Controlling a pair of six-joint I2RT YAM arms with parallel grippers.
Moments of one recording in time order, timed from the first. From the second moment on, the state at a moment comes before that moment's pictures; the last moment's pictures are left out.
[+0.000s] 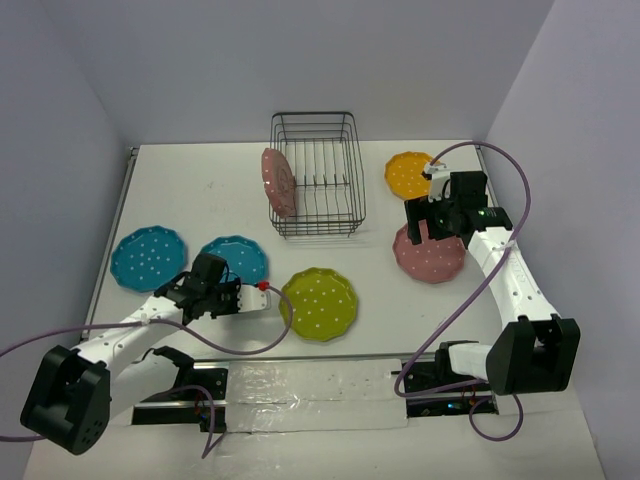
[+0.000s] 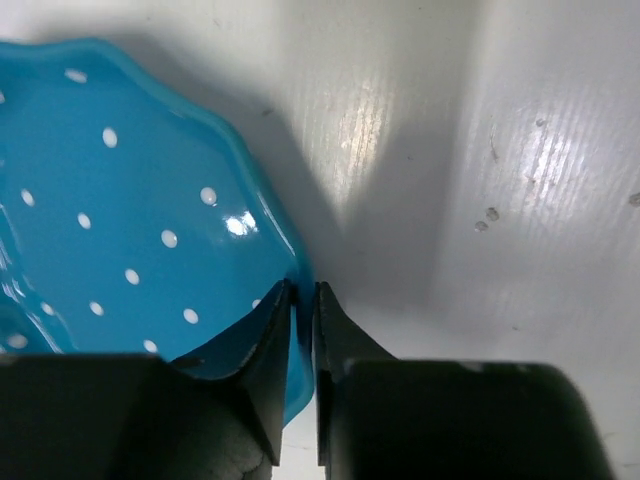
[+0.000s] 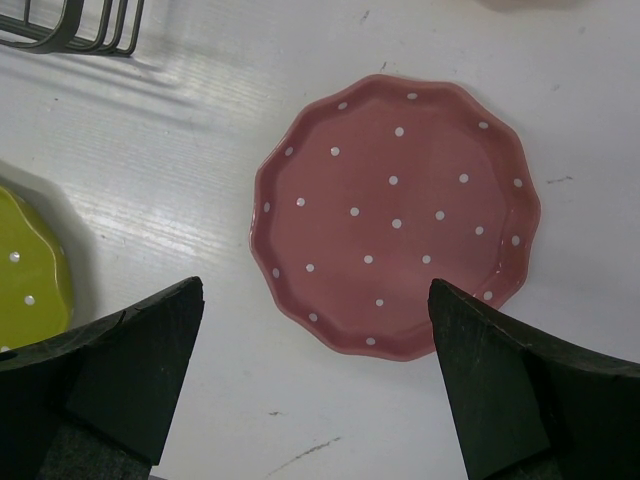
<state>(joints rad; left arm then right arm) -0.46 1.03 0.41 -0.43 0.24 1.03 0.02 1.23 1.04 -0.68 -0.18 -0.19</state>
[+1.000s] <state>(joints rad) -0.47 1.02 0.88 -0.94 0.64 0.75 0.02 1.25 1.06 -0.70 -0.21 -0.19</state>
